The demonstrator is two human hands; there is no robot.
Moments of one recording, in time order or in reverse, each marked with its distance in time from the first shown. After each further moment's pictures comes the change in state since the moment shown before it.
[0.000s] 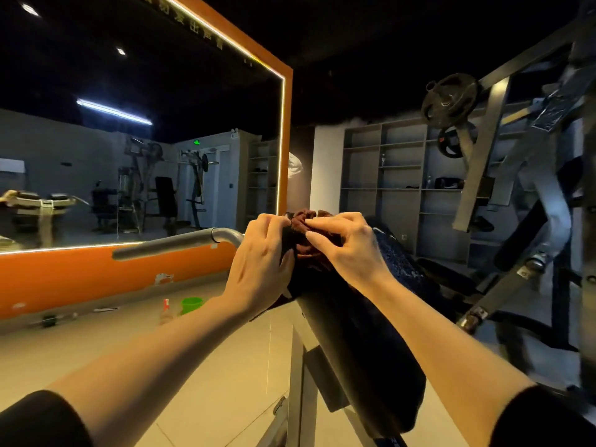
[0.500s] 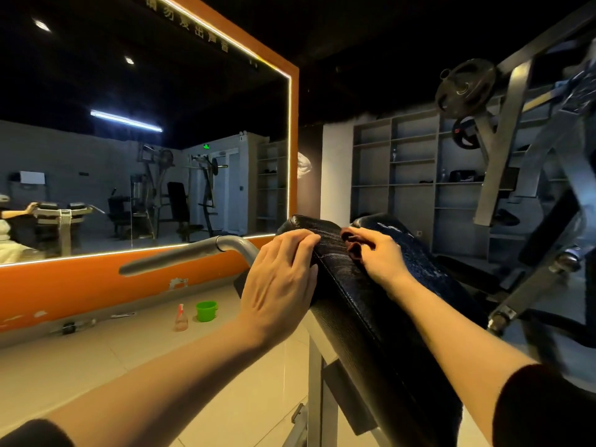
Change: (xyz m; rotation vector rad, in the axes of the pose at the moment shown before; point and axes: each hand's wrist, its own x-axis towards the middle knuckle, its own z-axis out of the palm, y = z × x) left_hand -0.014 -0.005 0.012 0.148 0.033 0.184; right_hand 0.033 0.082 0.023 0.111 0.066 0.329
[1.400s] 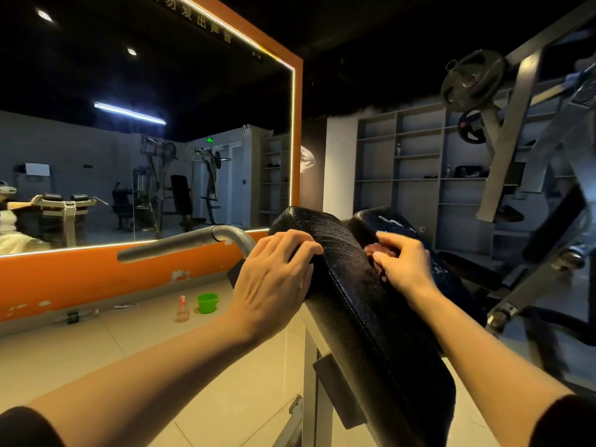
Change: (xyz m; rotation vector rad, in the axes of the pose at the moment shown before) left_hand -0.004 0.000 0.001 0.031 0.002 0.125; right_hand -0.015 0.027 -0.032 -0.033 0.081 0.054
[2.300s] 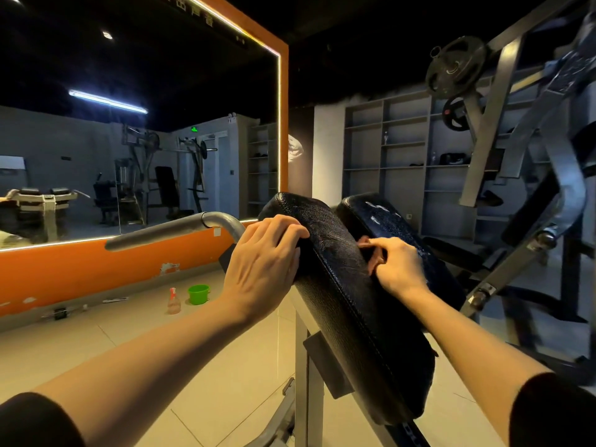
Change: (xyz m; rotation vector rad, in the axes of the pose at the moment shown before) left_hand -0.002 0.003 0.000 0.000 -0.006 -0.030; right_hand -0.025 0.017 -0.011 -0.371 -0.009 -0.099
